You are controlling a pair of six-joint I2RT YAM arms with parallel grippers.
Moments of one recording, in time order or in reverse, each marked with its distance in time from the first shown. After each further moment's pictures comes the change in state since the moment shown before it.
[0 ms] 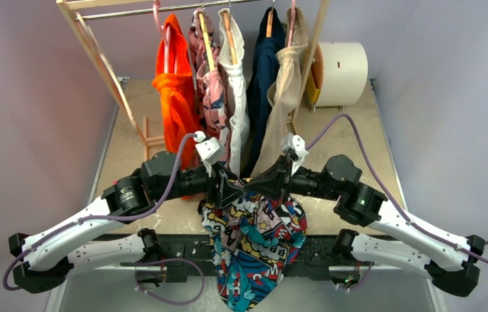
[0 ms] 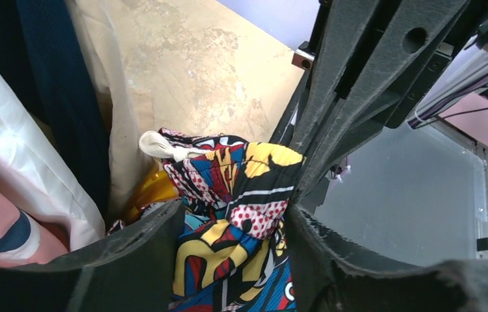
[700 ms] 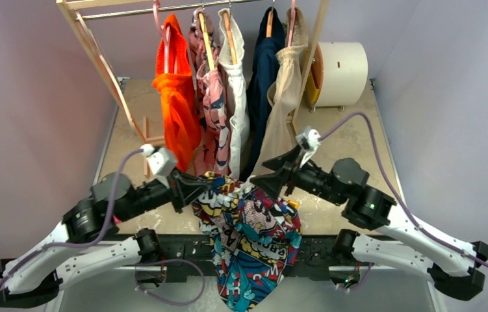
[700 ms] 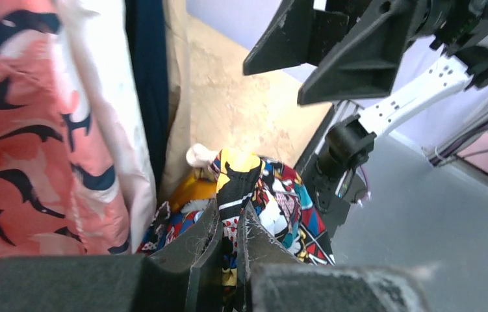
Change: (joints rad) left arm -0.004 -0.266 -0.055 -0.091 -0.136 0.032; right arm -0.004 -0.036 0.000 -0.075 0.252 0.082
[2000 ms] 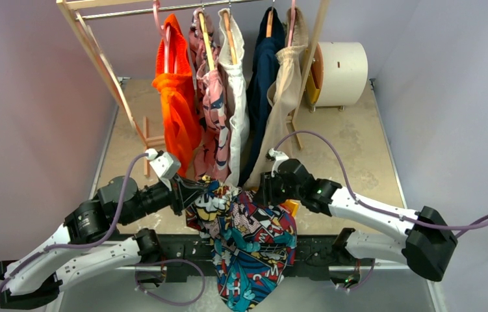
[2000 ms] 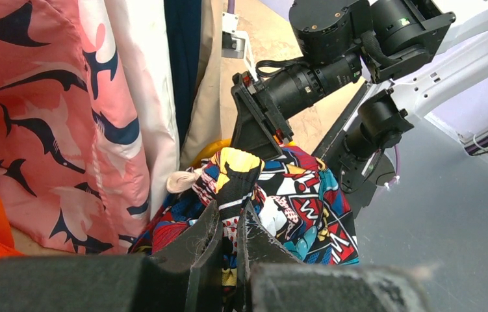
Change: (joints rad) left arm 0.000 -0.079 -0.058 -0.098 -0.078 -0.018; right arm -0.146 0.341 -0.251 -0.099 -0.022 0.258
